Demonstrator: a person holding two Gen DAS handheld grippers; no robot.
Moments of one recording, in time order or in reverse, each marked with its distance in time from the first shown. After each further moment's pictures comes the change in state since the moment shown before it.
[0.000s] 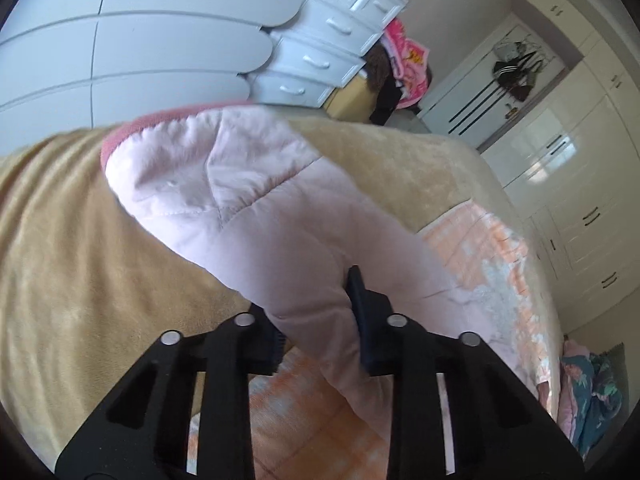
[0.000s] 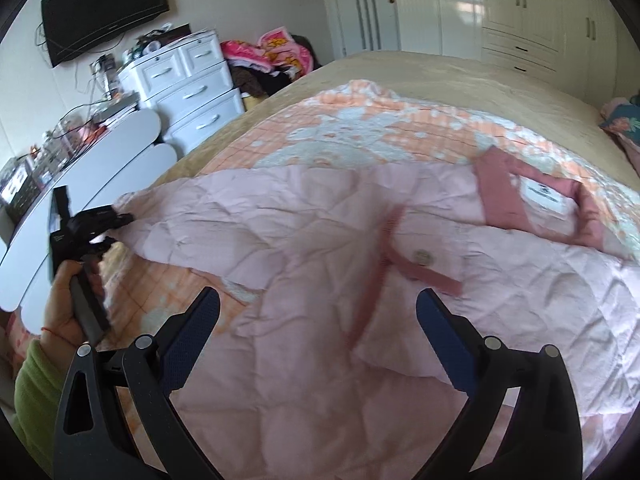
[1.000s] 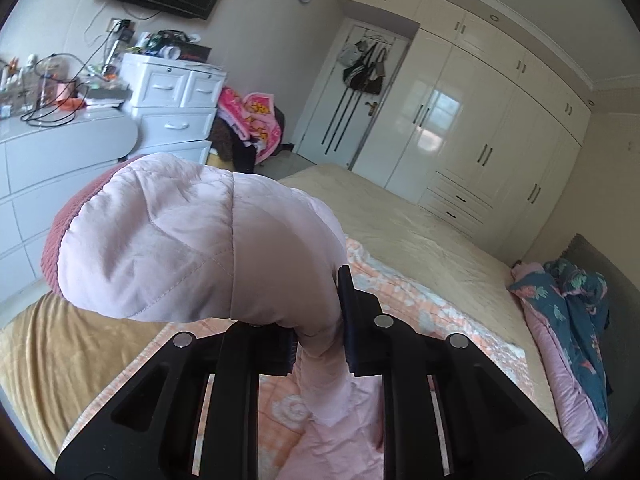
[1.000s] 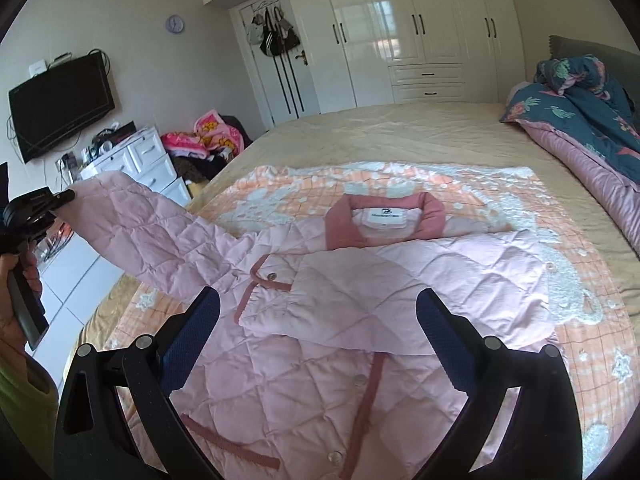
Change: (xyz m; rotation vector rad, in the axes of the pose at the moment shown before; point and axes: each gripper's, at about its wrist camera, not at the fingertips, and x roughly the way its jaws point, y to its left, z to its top) left arm -0.214 -0.212 -0.049 0.441 -0.169 -0.280; right arm -0.187 -0.108 -0.050 0.221 -0.218 -0.121
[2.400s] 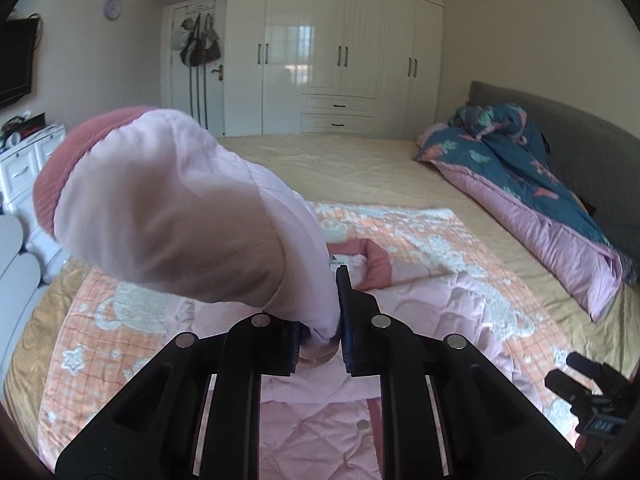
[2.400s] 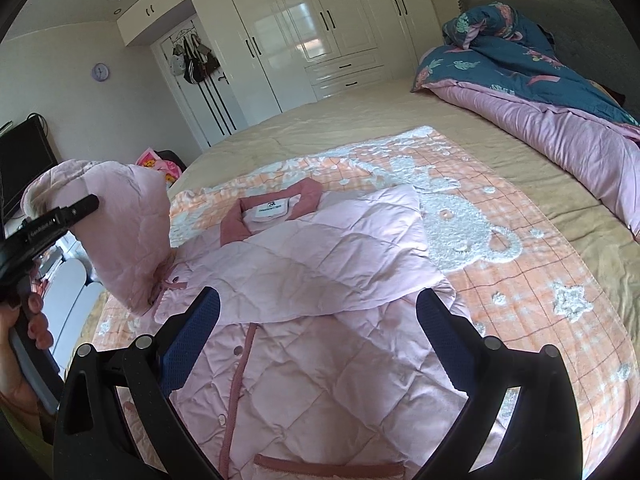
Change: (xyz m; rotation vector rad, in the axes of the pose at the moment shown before) left arm 0.017 -0.227 -0.155 0.521 0.166 -0.273; right arm -0.053 -0.135 -0.047 0.232 -0.022 -0.133
